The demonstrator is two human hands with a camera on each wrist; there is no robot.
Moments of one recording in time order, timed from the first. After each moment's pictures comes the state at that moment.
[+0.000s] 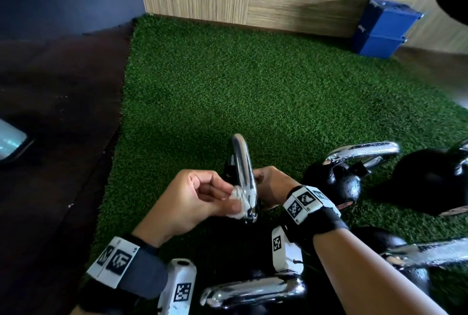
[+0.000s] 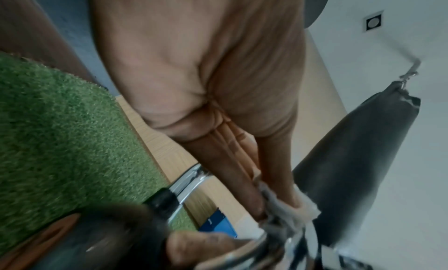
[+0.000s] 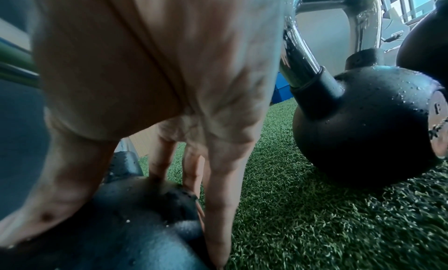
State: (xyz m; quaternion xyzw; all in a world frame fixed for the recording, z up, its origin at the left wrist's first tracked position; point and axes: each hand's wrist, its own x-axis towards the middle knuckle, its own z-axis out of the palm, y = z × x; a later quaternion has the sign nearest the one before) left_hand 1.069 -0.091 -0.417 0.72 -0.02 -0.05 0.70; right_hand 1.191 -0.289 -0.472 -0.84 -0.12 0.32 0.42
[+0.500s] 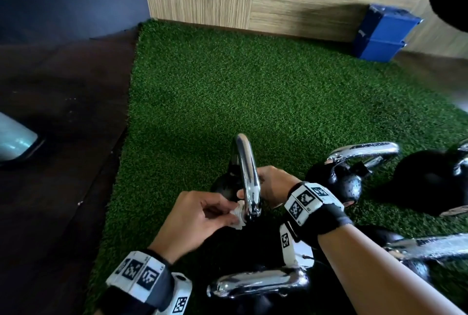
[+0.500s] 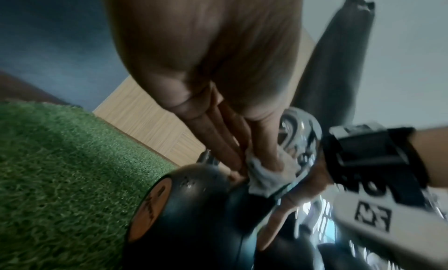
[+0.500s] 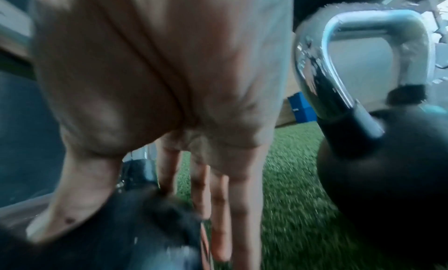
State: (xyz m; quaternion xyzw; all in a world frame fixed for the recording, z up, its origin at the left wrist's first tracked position) left_hand 1.043 -0.094 -0.447 0.83 -0.06 0.02 0.56; right_hand 1.172 -0.284 -0.432 -0.90 -0.15 0.28 0.29
